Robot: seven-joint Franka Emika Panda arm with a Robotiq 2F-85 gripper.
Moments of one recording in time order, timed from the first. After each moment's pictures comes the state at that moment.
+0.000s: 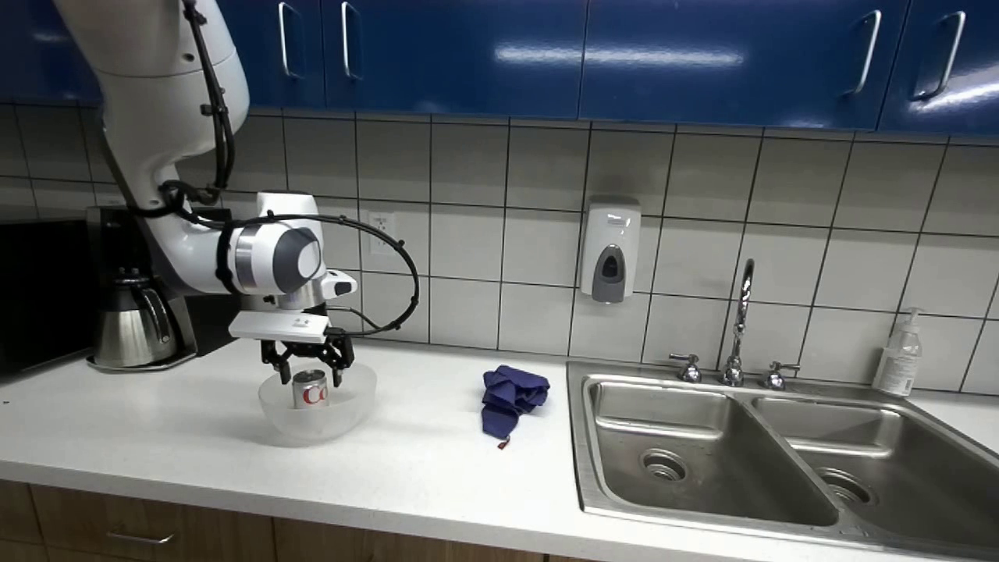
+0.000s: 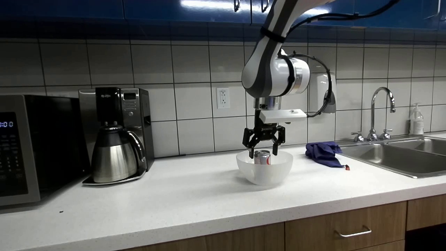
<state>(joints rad) 0.13 0.38 0.05 -2.15 -0.04 2.71 0.01</state>
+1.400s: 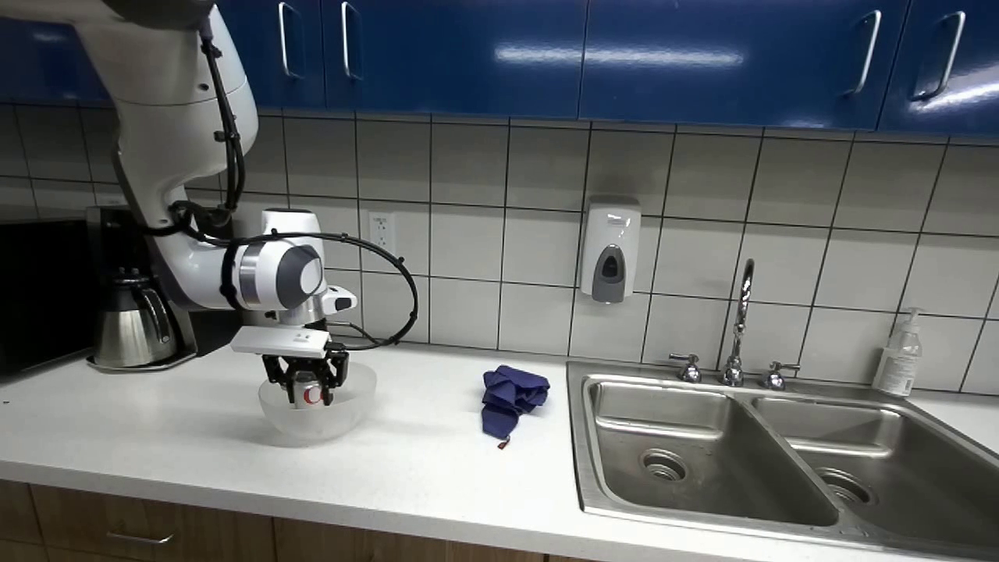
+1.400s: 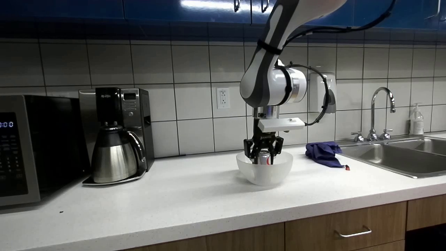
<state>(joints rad) 0.13 0.45 0.05 -2.12 -0.04 2.71 0.01</state>
